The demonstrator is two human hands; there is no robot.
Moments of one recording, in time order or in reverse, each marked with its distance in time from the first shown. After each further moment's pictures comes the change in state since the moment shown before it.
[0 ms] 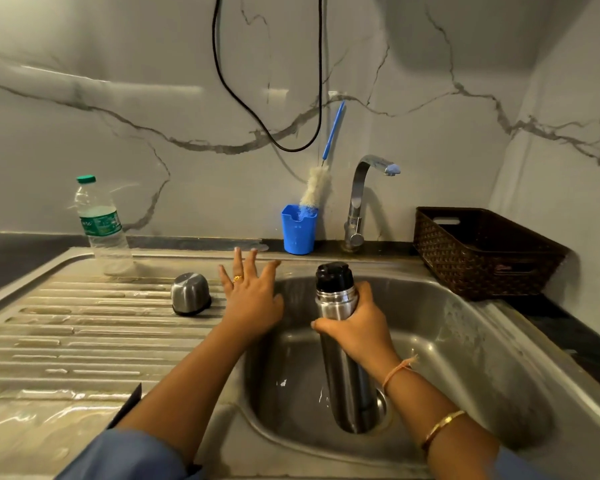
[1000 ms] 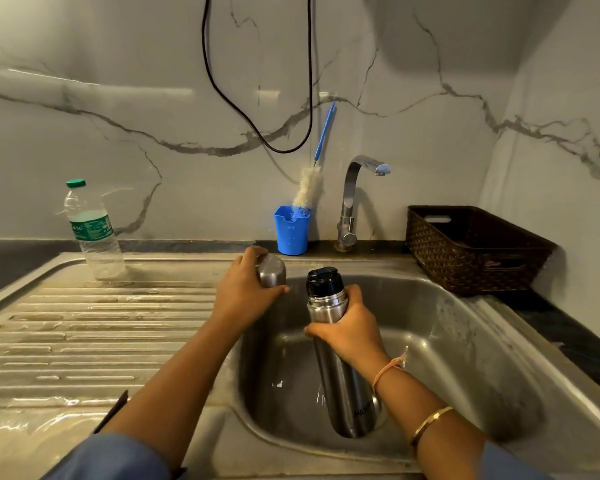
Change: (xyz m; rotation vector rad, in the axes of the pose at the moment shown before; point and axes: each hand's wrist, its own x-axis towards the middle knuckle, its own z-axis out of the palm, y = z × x) left_hand 0.001 0.001 -0.011 -0.543 0.187 -0.037; right_hand -0.005 0.000 0.002 -0.040 -0.045 0.036
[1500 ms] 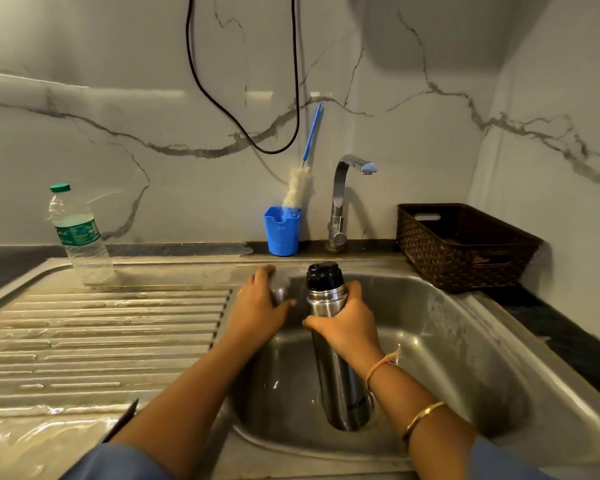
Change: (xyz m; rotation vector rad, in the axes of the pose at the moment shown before) left_hand -0.022 0.011 0.031 0.046 -0.060 0.024; right_hand 0.005 0.002 -0.006 0.024 0.098 0.045
